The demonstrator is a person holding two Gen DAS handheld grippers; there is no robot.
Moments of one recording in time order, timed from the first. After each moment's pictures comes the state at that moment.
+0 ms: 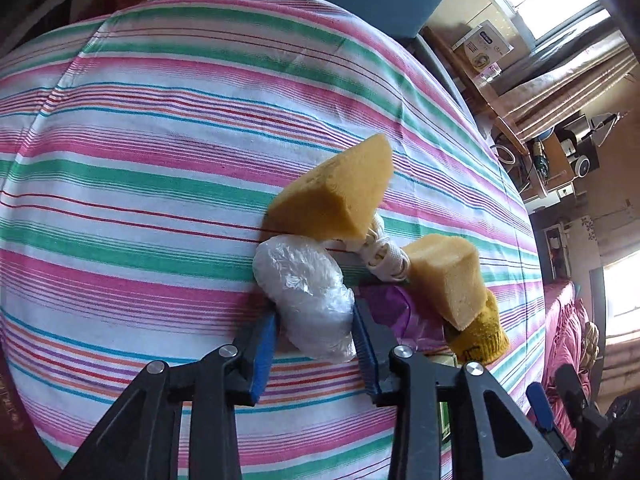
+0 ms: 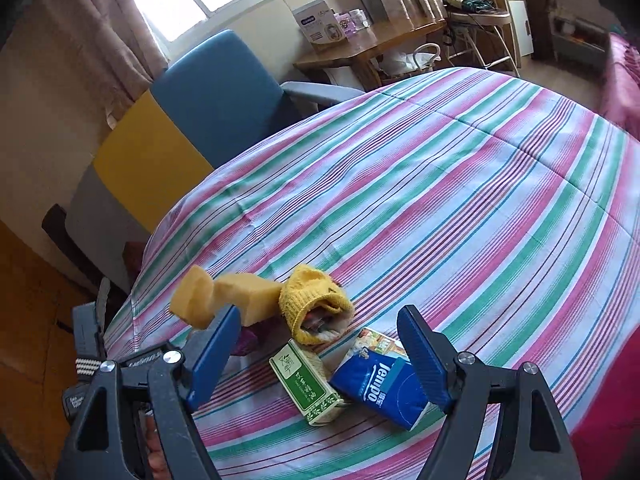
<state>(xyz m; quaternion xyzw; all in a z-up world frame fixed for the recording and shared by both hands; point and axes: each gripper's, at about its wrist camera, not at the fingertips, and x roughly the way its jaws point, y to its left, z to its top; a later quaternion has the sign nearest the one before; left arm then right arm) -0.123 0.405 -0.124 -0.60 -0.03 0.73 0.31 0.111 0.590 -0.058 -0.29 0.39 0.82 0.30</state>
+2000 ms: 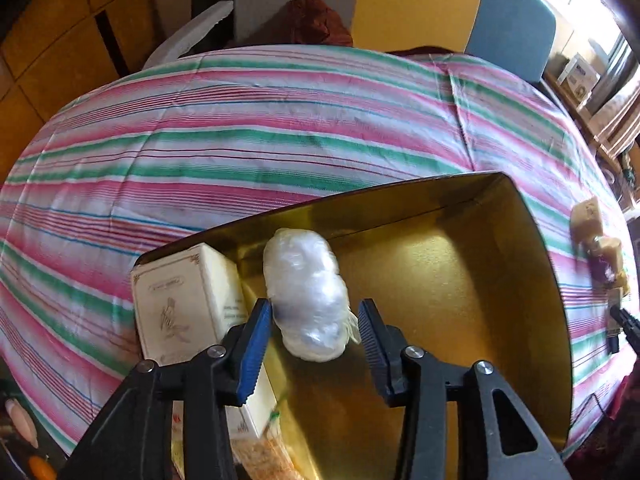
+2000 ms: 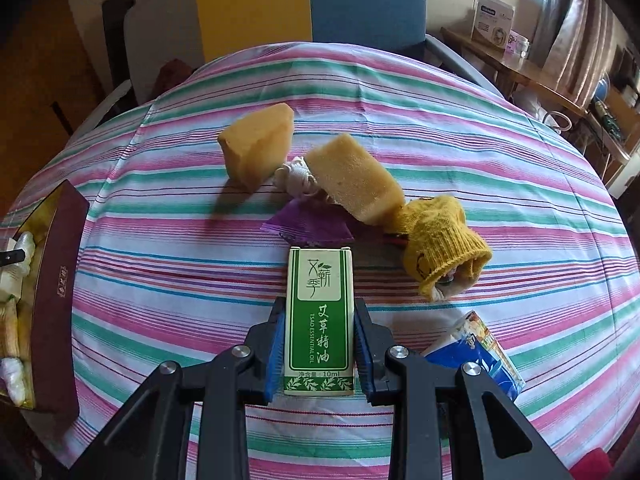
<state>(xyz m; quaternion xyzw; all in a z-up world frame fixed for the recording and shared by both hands) -0.204 0.065 -0.093 -0.57 0.06 0.81 0.16 0.018 0.502 -0.094 -0.49 0.12 0.85 0.17</state>
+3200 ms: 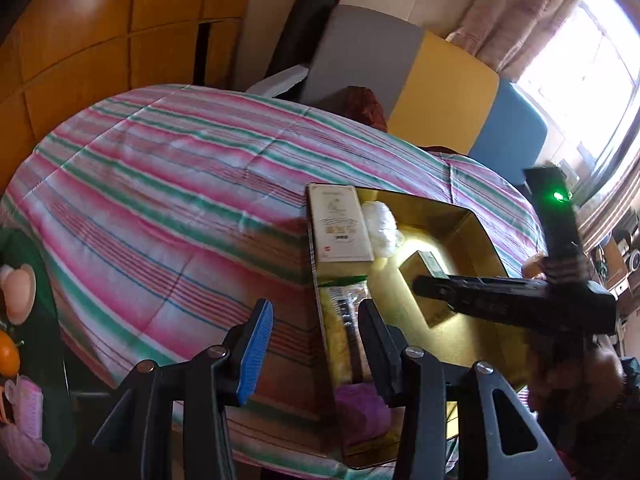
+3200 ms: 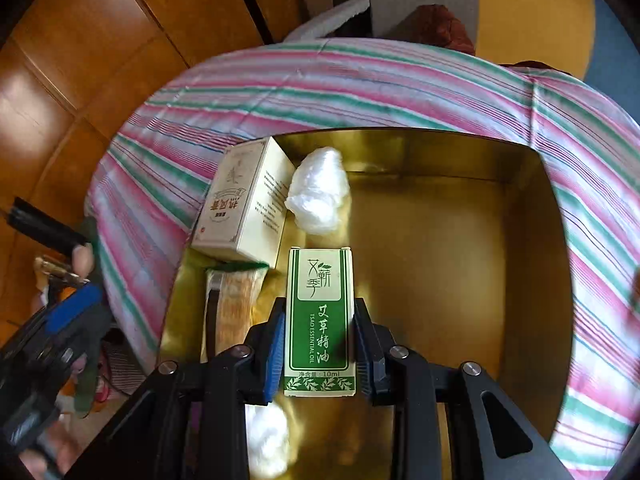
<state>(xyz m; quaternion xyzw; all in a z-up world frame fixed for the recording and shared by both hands) -0.066 -0.091 -0.048 -0.45 -0.09 0.88 0.12 -0.139 0.123 -0.079 -0.56 0.06 0.82 -0.12</state>
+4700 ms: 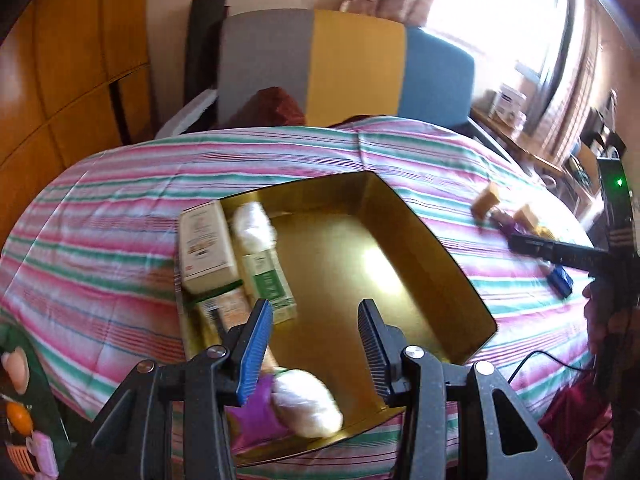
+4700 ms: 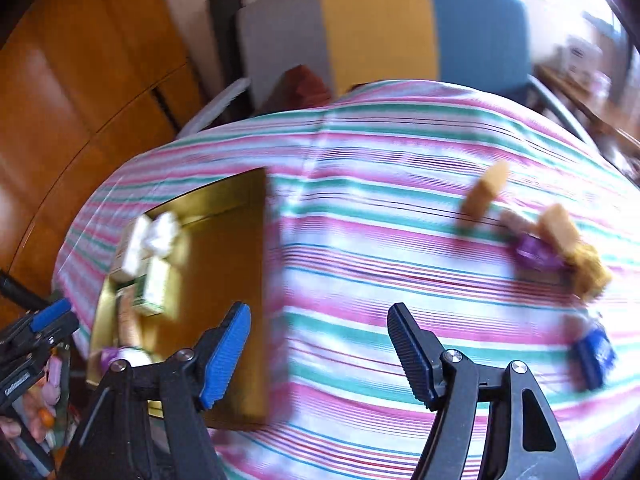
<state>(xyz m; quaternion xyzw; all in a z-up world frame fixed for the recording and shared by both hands) -0.029 0.038 -0.017 -0.42 0.05 0.88 0.22 0.001 0.342 -0.032 -0.44 0.14 0.88 0.05</state>
